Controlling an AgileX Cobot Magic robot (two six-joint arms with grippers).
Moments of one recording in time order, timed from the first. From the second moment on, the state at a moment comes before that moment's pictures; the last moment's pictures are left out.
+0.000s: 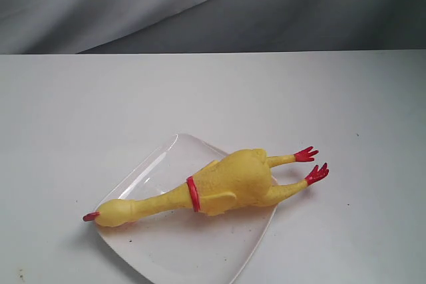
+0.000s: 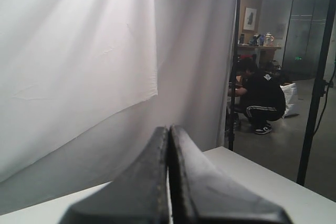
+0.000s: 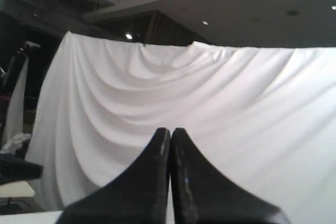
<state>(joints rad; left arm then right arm) -0.66 0.40 -0.53 0.98 0.18 -1.04 0.85 0.26 -0.94 0.03 0.36 -0.28</state>
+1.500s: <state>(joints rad) -0.66 0.40 -0.53 0.98 0.18 -1.04 -0.05 0.00 0.00 0.05 0.34 -0.03</state>
